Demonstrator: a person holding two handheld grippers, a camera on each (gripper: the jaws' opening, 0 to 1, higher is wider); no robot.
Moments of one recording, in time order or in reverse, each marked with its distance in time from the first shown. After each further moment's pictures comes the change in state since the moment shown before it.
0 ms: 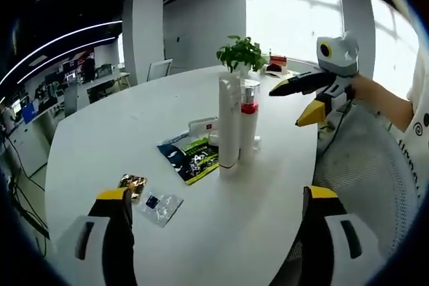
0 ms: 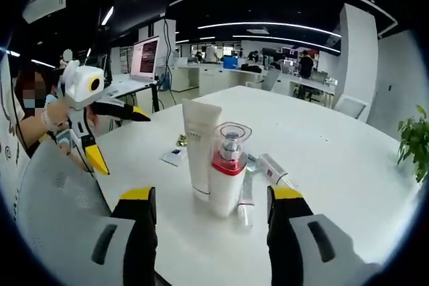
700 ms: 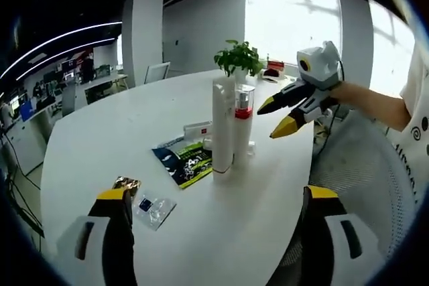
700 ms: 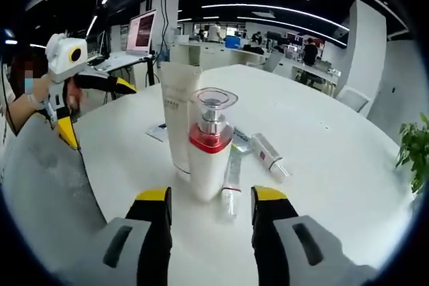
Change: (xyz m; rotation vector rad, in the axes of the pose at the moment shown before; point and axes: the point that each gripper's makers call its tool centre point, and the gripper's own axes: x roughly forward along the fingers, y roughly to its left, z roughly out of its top) left arm 0.001 -0.009 0.006 -0.017 -0.031 -0.016; right arm 0.027 -0.026 -0.034 -0.050 0.152 0.004
